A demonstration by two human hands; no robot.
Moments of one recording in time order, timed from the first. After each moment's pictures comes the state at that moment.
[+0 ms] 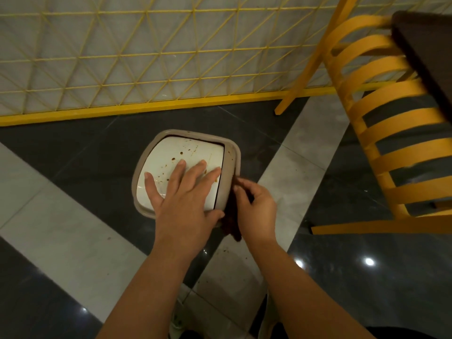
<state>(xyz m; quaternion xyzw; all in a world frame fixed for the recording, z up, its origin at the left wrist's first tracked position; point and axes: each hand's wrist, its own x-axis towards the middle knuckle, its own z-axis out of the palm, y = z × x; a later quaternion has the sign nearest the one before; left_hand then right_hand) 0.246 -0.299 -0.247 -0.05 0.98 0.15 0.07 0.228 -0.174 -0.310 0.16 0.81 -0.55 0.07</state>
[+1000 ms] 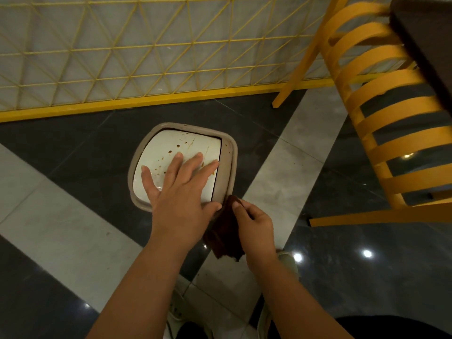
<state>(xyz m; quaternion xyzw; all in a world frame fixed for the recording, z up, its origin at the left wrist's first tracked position) 0.246 -0.300 -0.246 -0.05 0.98 0.16 0.09 0.267 -0.169 -0.302 0.33 0.65 -0.66 0.20</state>
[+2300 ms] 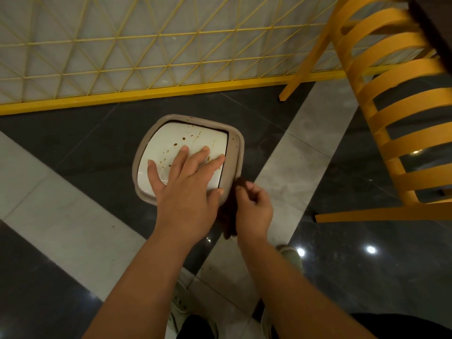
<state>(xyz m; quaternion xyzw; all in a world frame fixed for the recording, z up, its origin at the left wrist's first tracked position) 0.245 -0.299 -0.243 -0.06 0.98 0.19 0.09 0.248 -0.195 -0.310 0.40 0.63 -0.66 0.08</state>
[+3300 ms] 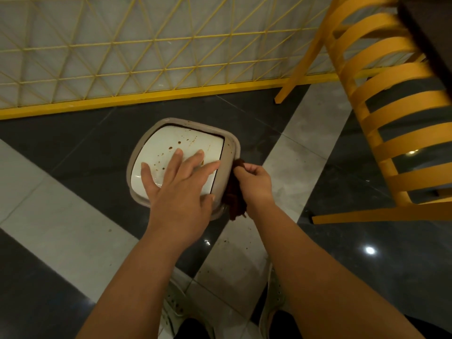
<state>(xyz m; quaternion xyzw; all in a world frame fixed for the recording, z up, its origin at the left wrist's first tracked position) 0.244 -0.302 -0.237 -0.05 0.98 0.17 0.12 0.187 -0.178 -0.314 0.38 0.64 -0.64 0.19</state>
